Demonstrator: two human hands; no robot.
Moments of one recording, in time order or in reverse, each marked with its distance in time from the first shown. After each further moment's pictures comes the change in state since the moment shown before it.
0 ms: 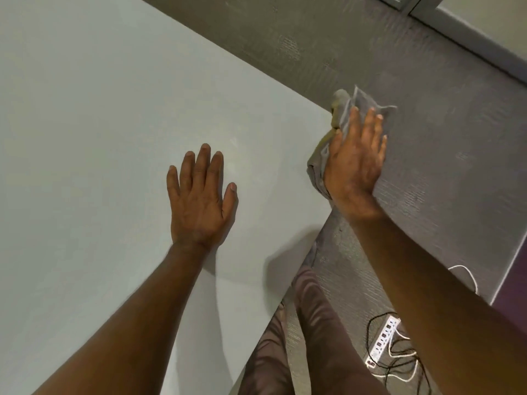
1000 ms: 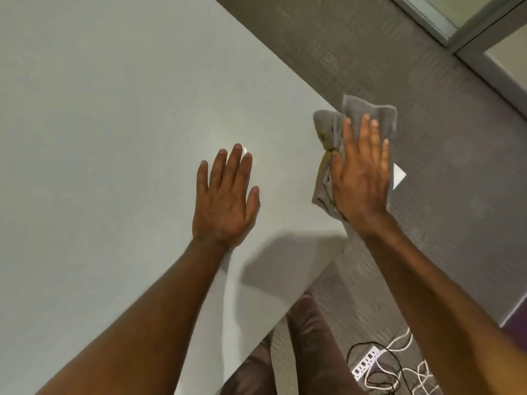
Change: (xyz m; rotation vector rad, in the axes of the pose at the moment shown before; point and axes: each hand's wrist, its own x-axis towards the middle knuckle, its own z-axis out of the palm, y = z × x) left_hand 0.004 -0.001 -0.003 -0.018 -0.069 -0.049; right_hand 0.008 -0.027 0.002 -0.070 -0.044 -0.455
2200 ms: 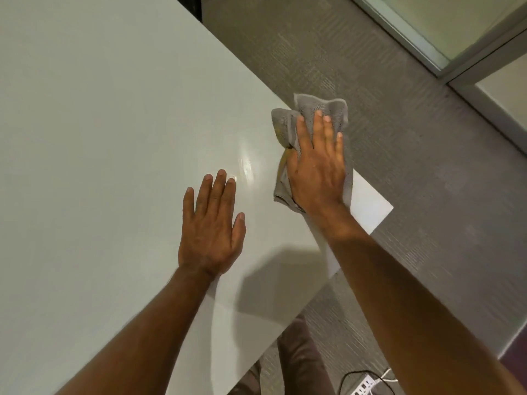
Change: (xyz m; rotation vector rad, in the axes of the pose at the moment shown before) left_hand 0.002 0.003 -0.002 0.034 0.003 -0.061; right_hand 0.067 -0.060 0.003 0.069 0.018 -0.094
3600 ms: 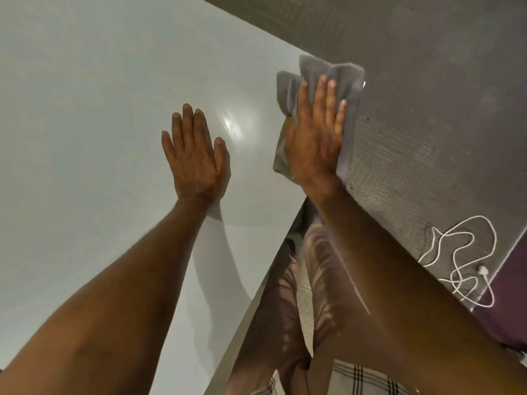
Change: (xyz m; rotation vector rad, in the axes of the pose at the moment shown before) left_hand -0.007 0.003 0.002 0.021 0.046 0.018; right_hand -0.141 0.012 -0.009 0.013 -0.060 0.350
